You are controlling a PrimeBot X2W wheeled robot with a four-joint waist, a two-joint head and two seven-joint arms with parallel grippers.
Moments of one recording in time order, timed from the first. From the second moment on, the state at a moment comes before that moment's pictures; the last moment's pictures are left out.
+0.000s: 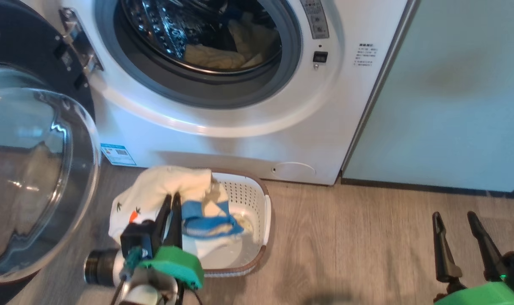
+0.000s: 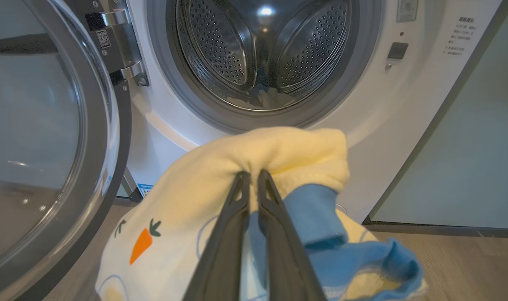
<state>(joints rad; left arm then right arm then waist) -0.10 0.16 -0.36 0.17 -0.30 0.18 -0.15 0.13 -0.04 0.01 -0.02 0.18 0.13 -0.18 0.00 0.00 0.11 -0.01</state>
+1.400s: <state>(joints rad) -0.95 0.34 -0.23 0.47 -0.37 0.07 0.06 -0.17 -0.04 0.06 0.04 0.34 0.13 -0.25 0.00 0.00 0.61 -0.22</state>
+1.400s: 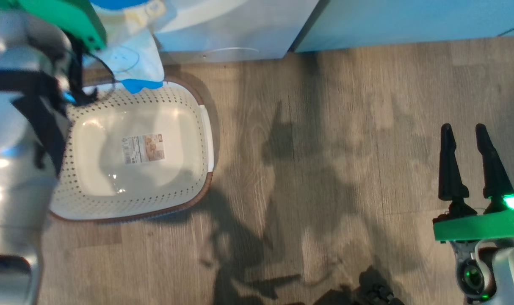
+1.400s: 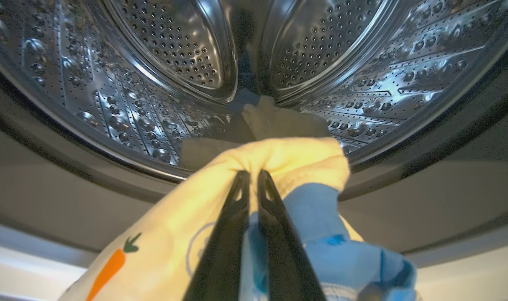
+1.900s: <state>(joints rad) -1.25 0.46 -0.23 0.52 -0.40 0.02 0.35 -0.24 -0.04 0.10 0.04 0.41 0.13 -0.25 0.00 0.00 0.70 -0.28</state>
